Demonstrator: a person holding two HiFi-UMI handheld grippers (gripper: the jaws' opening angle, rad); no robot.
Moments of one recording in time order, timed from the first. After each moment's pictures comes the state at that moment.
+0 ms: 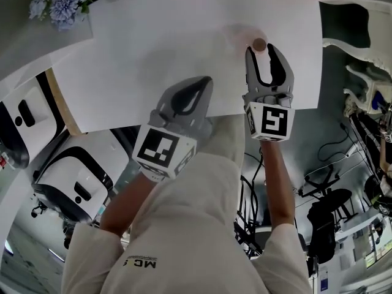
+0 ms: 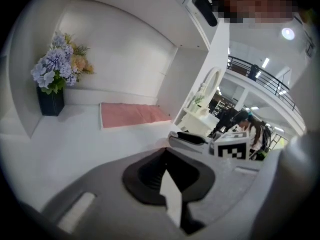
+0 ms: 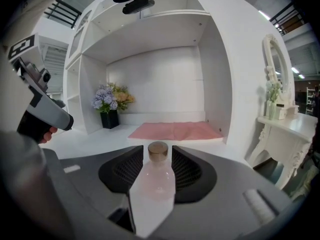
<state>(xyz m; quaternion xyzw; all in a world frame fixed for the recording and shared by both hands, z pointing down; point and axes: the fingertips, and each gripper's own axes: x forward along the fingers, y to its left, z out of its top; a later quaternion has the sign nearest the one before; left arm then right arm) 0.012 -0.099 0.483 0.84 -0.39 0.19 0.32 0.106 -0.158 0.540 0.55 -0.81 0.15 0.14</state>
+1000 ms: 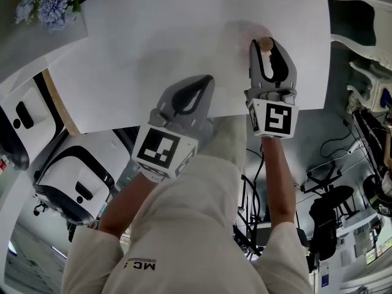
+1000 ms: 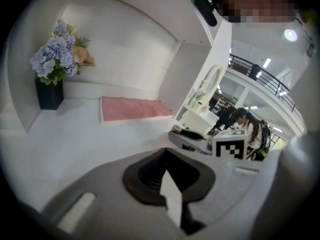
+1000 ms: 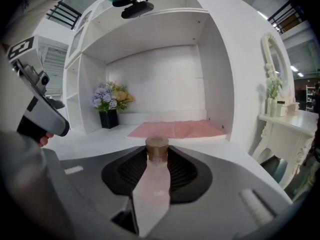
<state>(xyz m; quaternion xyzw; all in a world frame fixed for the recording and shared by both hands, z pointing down) 0.008 -0.097 0.507 0.84 -0.38 0.21 0.33 0.099 -0.165 0.557 0.55 -0.81 0.15 0.12</state>
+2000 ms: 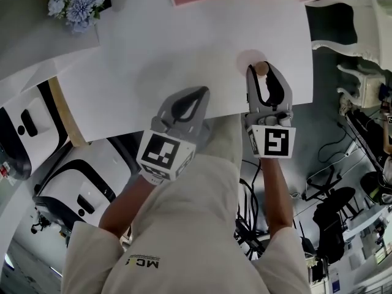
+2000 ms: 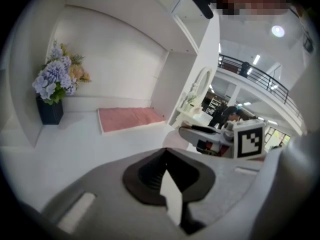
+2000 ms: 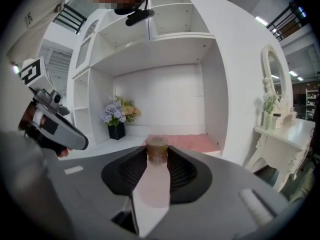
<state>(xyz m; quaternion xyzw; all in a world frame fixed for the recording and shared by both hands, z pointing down) 0.002 -0.068 0.454 0.86 -0.36 0.20 0.29 0.101 -0.113 0.466 0.55 -0.82 0.12 0.11</state>
